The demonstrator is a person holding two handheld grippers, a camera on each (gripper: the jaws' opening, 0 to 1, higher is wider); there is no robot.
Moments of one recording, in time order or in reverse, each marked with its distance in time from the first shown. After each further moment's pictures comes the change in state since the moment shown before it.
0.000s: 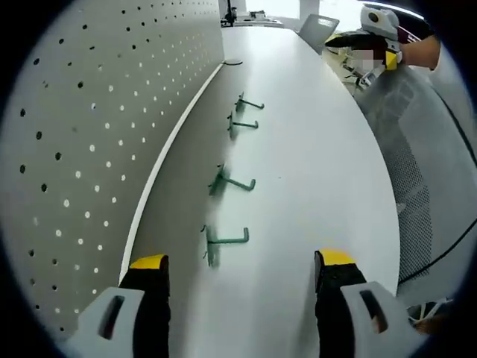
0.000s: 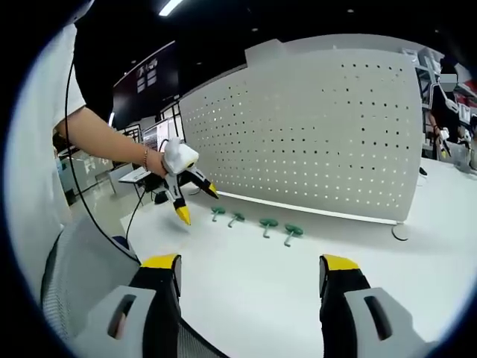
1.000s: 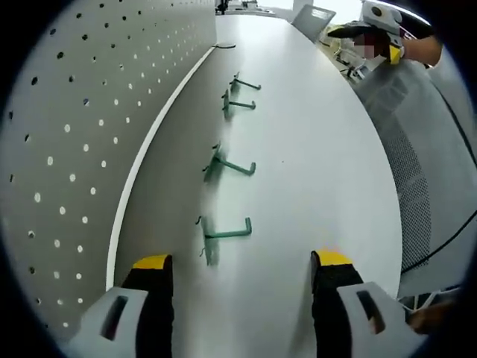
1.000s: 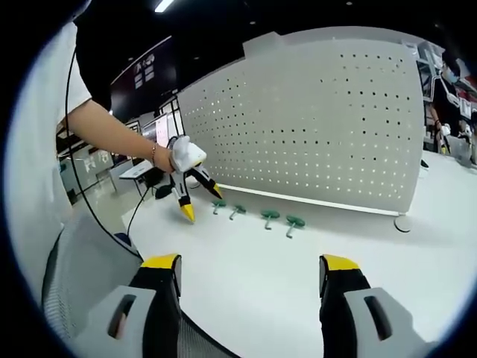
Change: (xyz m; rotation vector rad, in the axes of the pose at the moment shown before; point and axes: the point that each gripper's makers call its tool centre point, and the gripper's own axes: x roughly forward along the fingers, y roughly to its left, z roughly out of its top) left arm 0.018 0.001 -0.015 0.009 0.073 -0.079; right arm 0.001 0.001 -0.009 0.017 0.041 0.004
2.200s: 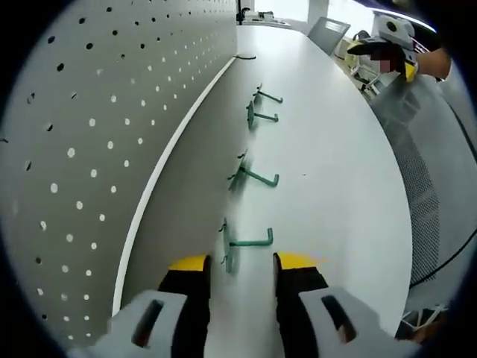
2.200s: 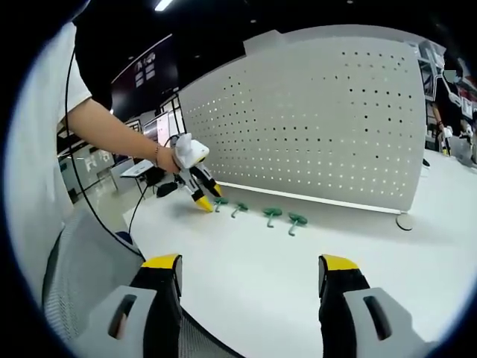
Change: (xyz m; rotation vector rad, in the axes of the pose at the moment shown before) left arm -0.002 0.017 0.010 -0.071 -0.090 0.085; right arm 0.001 0.005 -0.004 0.000 0.010 0.008
